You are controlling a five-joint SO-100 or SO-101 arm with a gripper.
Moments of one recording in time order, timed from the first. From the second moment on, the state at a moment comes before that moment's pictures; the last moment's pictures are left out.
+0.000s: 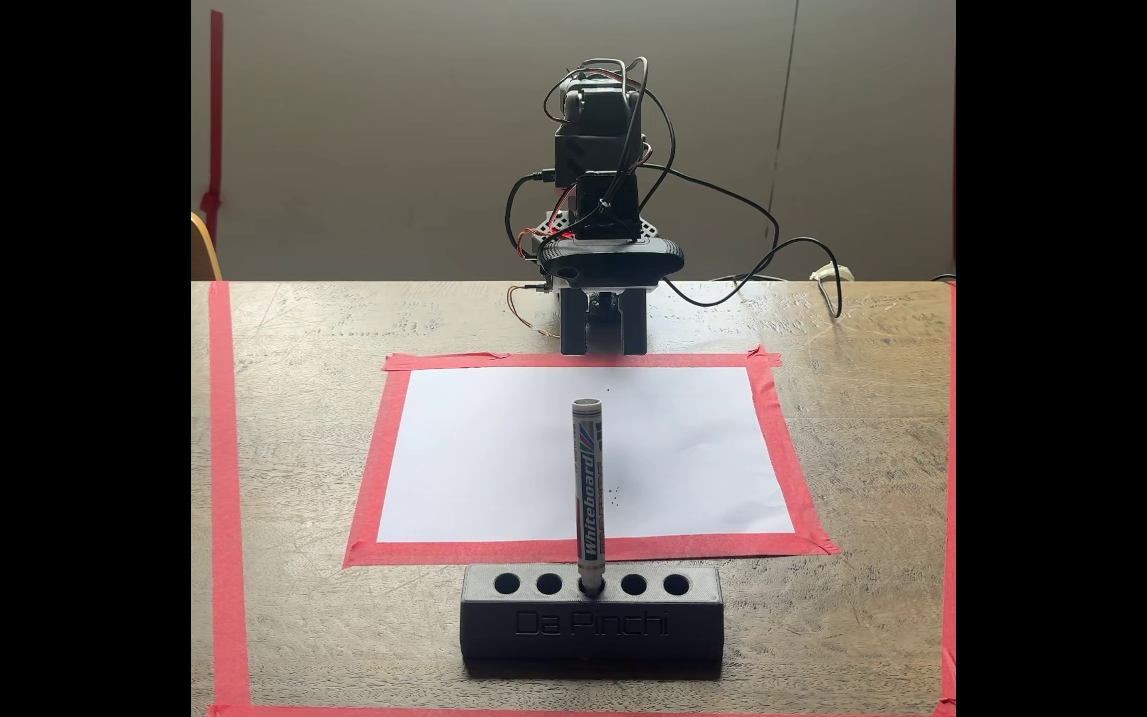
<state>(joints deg) 3.5 183.6 172.3 70.9 -4.2</state>
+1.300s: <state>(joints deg) 7.1 95.1 85.0 67.3 -4.2</state>
